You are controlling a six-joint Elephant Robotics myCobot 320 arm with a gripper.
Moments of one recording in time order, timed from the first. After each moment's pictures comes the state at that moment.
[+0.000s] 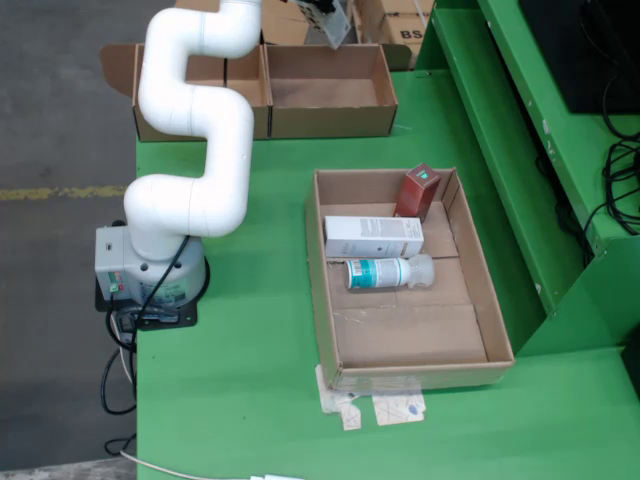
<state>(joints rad) 1.36 -1.17 -0.03 0.50 0.96 0.36</state>
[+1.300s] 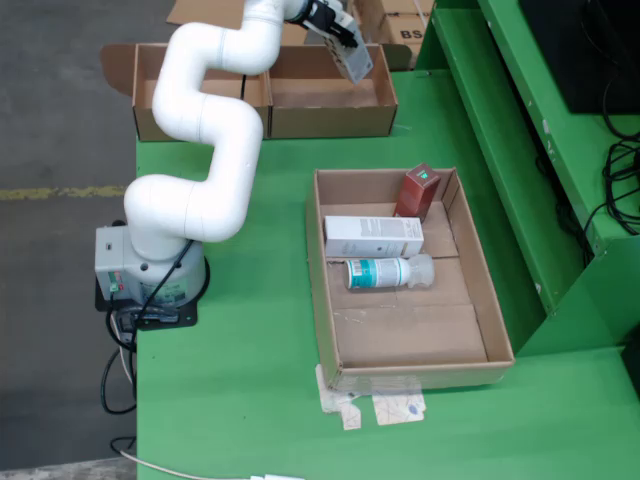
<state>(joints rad) 1.24 -1.27 -0.03 0.50 0.96 0.44</state>
